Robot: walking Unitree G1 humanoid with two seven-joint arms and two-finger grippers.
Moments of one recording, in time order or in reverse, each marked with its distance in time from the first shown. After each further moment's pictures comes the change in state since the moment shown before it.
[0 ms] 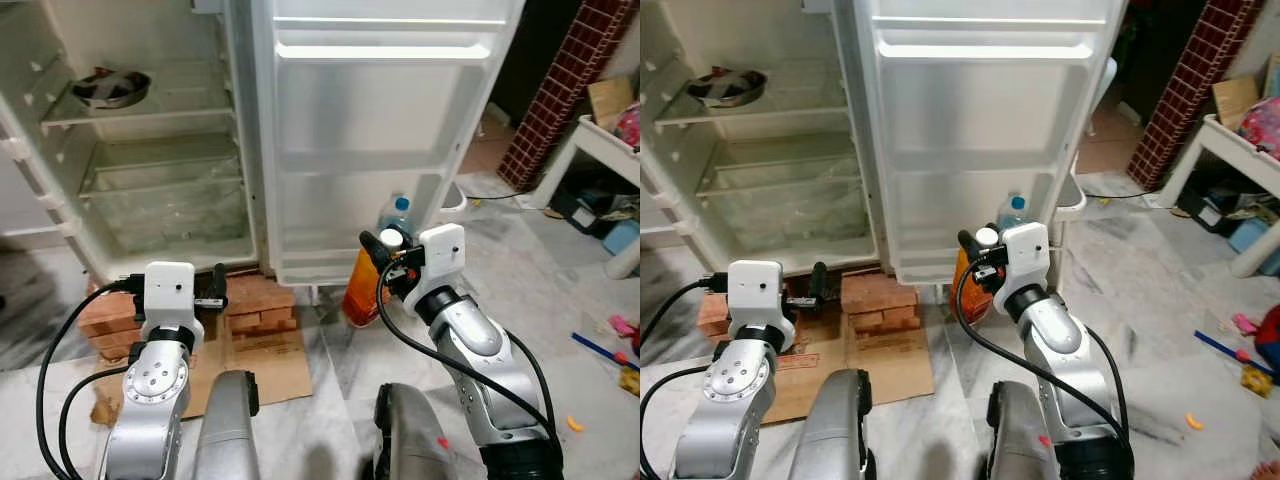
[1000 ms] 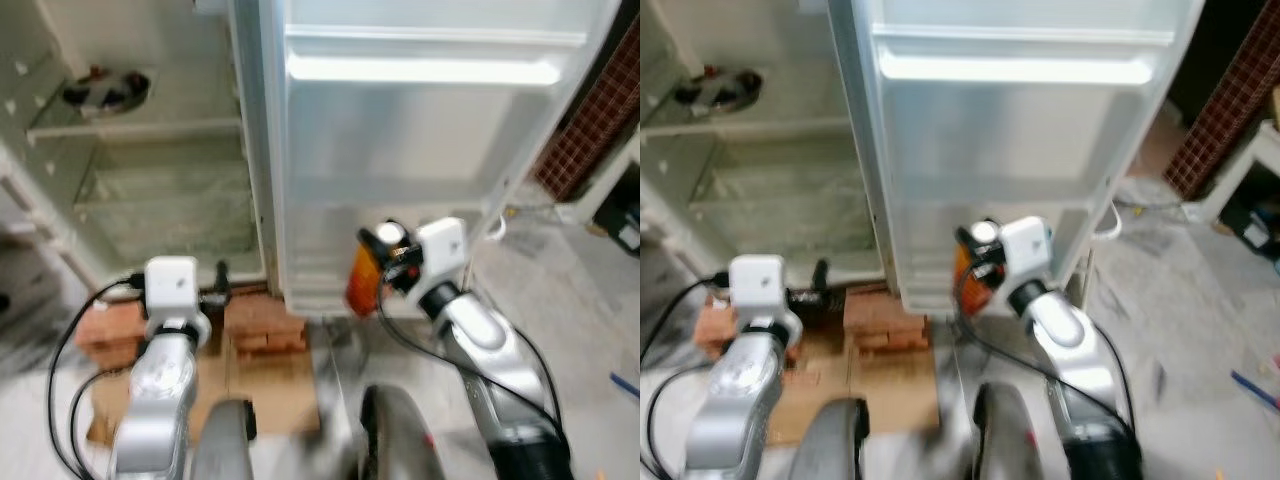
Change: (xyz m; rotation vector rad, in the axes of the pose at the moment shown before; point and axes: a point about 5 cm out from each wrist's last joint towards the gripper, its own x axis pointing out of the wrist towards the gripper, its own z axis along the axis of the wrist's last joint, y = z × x) left arm 0.004 -0.009 0.002 -0.035 0.005 -0.008; right arm -0.002 -0.011 0.004 -0.052 -0.020 -0.010
